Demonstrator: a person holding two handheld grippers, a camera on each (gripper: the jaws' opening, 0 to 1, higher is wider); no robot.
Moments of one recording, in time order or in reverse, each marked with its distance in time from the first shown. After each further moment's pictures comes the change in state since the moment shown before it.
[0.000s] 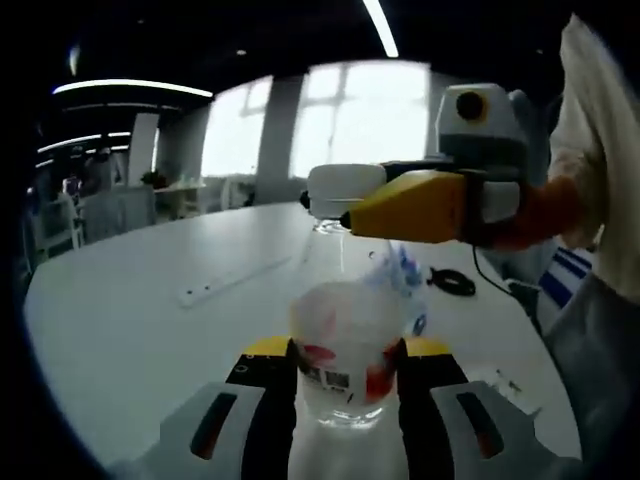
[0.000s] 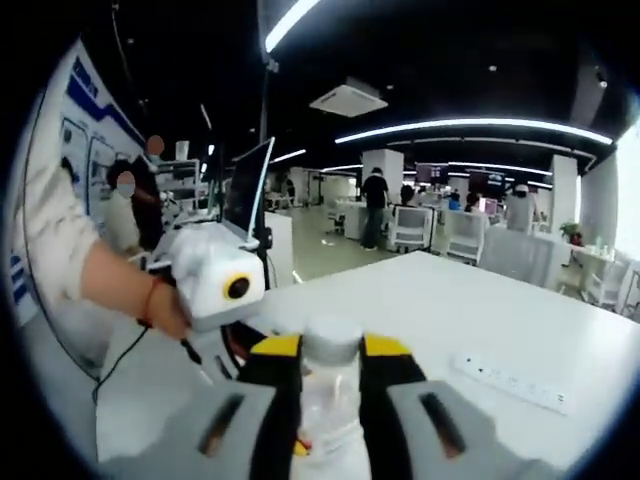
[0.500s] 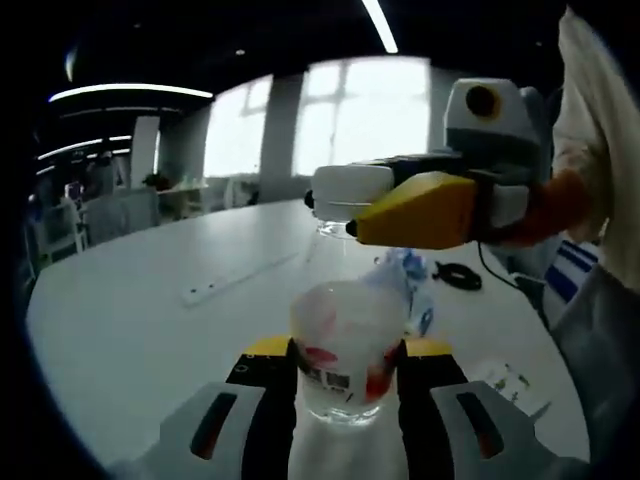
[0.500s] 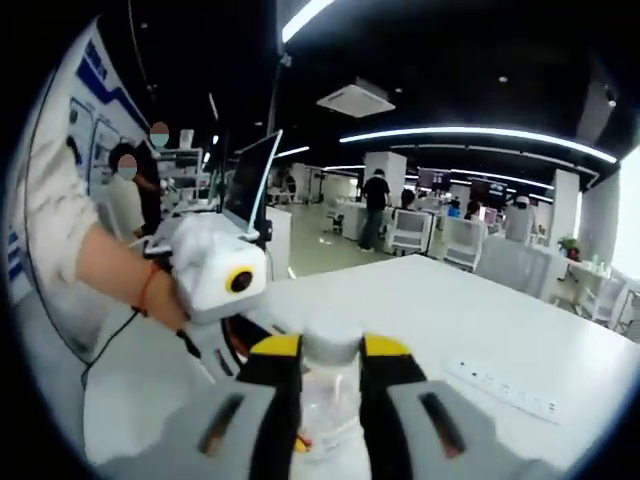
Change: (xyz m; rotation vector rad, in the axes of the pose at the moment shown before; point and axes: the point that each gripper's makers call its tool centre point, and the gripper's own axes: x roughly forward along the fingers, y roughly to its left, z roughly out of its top) left arm 0.004 0.005 -0.005 0.019 0.009 0.024; right arm 0.000 0.000 -0.006 -0.067 0.007 -0.020
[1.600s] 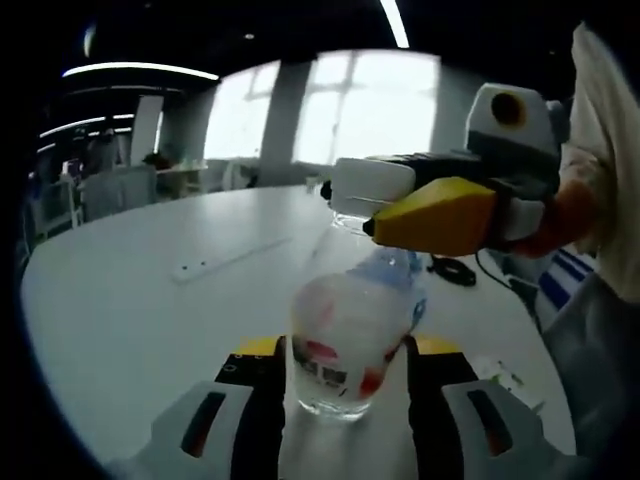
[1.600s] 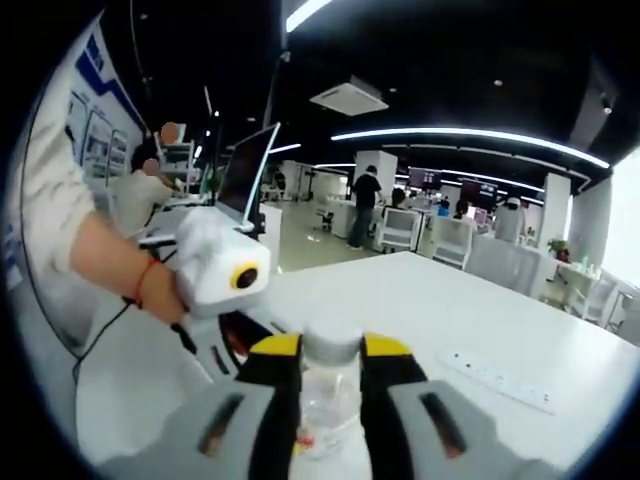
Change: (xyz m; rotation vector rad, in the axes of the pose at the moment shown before) left arm 0.000 -0.008 -0.015 -0.056 0.049 -0.025; right arm -0.003 0.007 -0.009 -0.009 0.009 -0.047
